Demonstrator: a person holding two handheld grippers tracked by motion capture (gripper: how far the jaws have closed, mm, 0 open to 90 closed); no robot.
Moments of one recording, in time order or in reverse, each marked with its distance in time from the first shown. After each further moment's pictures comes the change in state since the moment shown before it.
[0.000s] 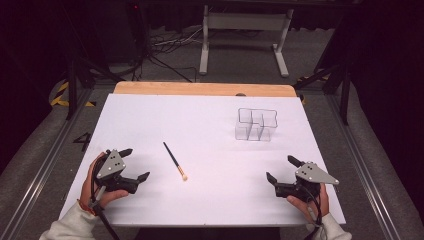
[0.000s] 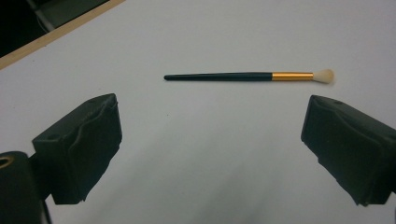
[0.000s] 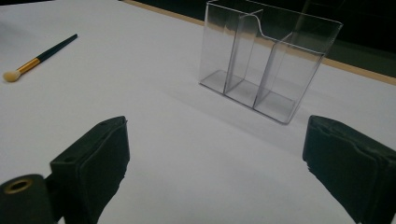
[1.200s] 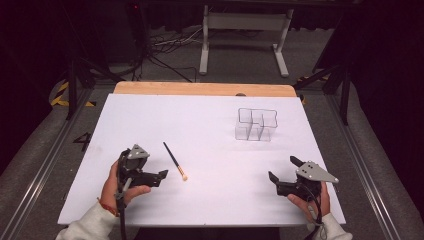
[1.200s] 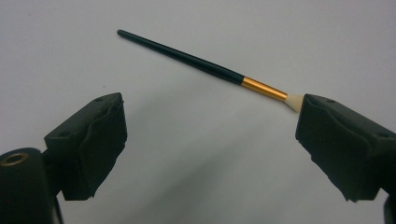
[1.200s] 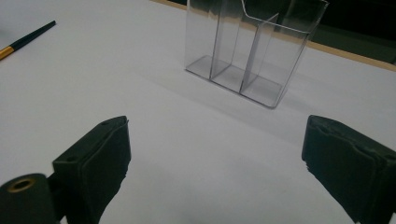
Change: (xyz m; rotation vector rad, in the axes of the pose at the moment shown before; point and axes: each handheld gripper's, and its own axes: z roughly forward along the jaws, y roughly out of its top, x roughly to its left) left arm -0.034 0.051 0.045 0.308 0.011 -0.350; right arm -0.006 -0.005 0.002 0.047 -0.040 0.019
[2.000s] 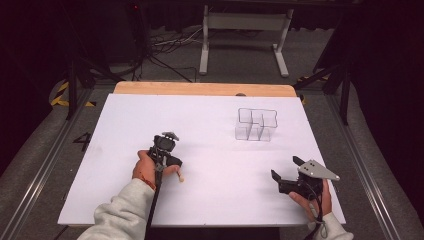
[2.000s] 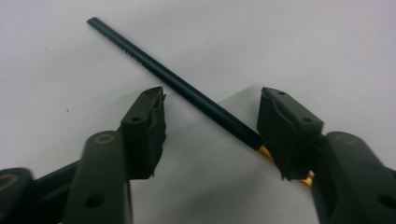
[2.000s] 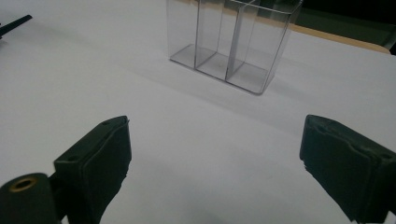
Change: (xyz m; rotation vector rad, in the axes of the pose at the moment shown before) left arm -0.013 0.056 0.063 0.353 0.141 -0.060; right arm -0.008 -0.003 0.002 0.039 -0.034 0.045
